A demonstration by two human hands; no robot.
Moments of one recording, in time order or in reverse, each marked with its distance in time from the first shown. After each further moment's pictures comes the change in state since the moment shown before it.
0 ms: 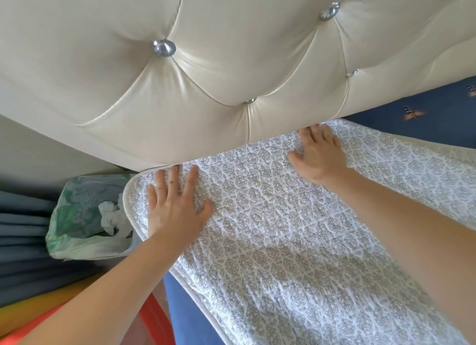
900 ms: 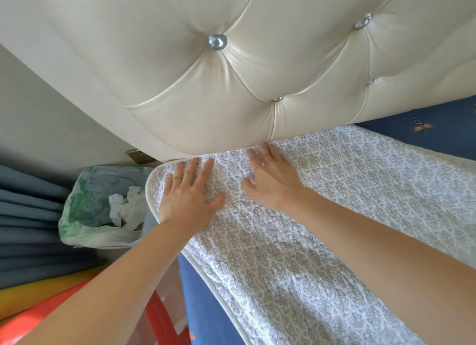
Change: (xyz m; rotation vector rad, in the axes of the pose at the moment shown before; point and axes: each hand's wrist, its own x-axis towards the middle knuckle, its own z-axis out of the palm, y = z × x) left_hand -0.002 -0.017 -0.008 -0.108 0.003 0.052; right_hand -0.052 -0.127 -0.008 -0.061 -0.049 -0.295
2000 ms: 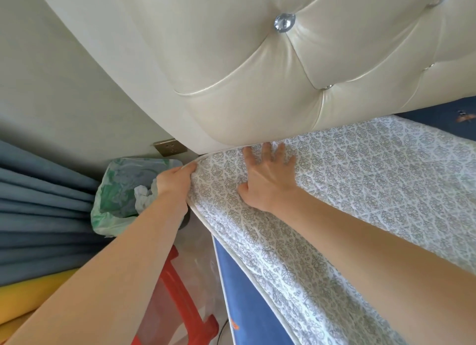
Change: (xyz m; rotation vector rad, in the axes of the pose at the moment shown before) left_hand 0.030 -0.075 -0.013 -1.311 0.179 -0.855; right_hand 0.012 -0.092 0.008 -0.066 -0.021 0.083
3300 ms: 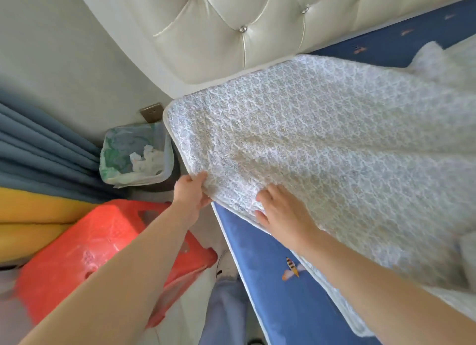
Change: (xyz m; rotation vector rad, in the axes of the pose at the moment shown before) left_hand -0.193 -0.137 -0.072 0.029 -0.343 -0.029; right_hand -0.326 0.016 0.077 0.197 0.218 -0.123
